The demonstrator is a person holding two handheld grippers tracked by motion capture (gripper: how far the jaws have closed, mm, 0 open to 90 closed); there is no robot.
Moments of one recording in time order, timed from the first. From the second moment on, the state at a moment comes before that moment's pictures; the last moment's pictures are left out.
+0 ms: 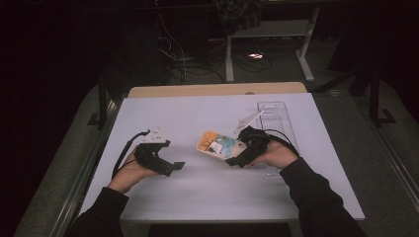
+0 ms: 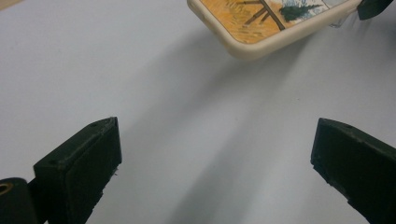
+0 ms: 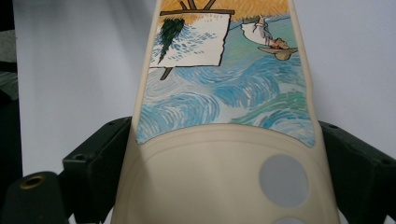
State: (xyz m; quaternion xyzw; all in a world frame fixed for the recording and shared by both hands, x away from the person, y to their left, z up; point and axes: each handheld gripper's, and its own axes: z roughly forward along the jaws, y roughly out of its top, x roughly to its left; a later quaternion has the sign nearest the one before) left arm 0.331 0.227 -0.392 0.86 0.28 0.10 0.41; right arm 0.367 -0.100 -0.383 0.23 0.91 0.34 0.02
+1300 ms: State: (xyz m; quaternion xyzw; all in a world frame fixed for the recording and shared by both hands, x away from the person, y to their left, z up) left arm 0.323 0.196 -0.417 0.87 0.26 0.12 0.39; right arm 0.365 -0.104 -0.385 0.27 0.90 0.35 0.00
